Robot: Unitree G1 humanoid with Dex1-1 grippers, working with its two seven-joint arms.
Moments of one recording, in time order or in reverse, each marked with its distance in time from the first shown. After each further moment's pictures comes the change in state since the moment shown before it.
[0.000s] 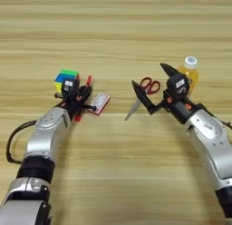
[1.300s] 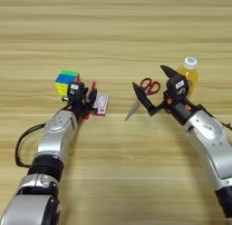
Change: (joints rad) left arm -0.034 -0.053 -0.002 0.149 0.065 -0.128 0.053; right arm 0.000 -0.001 -0.001 0.023 0.000 -0.001 0.000
